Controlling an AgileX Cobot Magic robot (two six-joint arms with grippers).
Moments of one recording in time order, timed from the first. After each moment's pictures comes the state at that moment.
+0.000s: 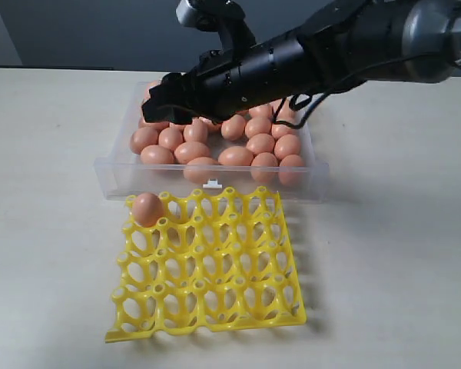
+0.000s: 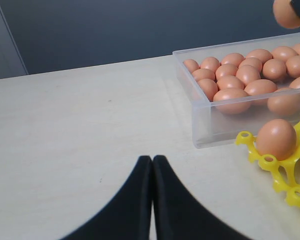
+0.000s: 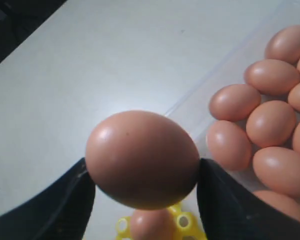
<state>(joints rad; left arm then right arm) -0.01 0.00 0.00 0.00 0.32 0.06 0.56 1.88 -1.31 1.28 0.56 -1.06</state>
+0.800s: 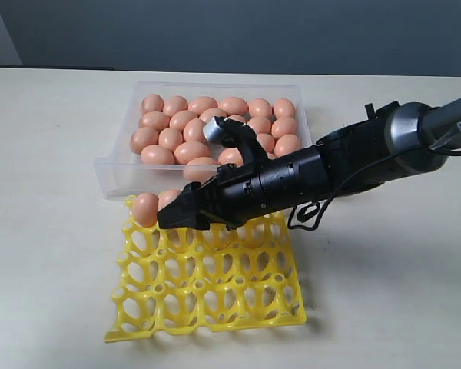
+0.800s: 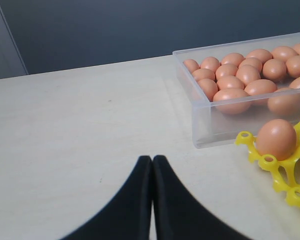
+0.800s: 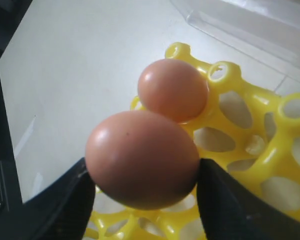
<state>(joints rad) -0.01 0.00 0.00 0.00 0.32 0.06 0.56 1.99 -0.95 1.74 0.76 -1.48</state>
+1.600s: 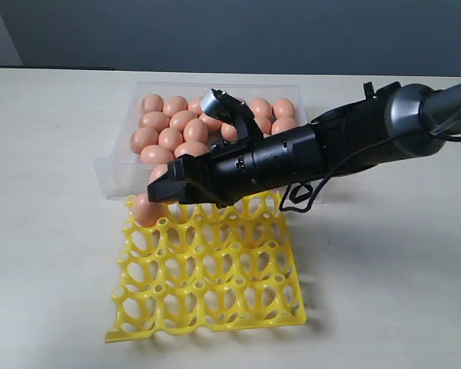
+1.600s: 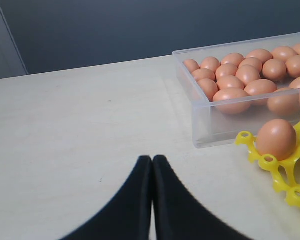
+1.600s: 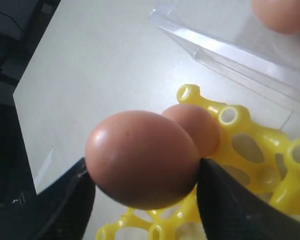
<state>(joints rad) -0.01 0.00 0.00 0.00 0.32 0.06 0.56 1.97 -1.03 1.71 0.75 -1.33</state>
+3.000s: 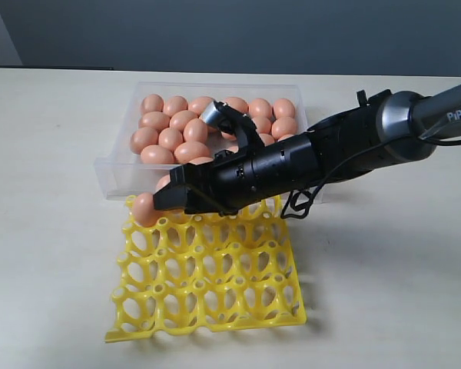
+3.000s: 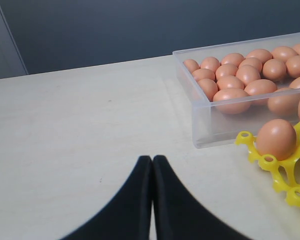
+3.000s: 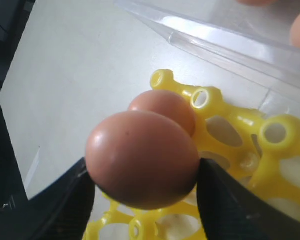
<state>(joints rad) -0.01 0.00 0.00 0.00 0.32 0.06 0.56 2.00 -1.03 1.70 0.72 -1.26</state>
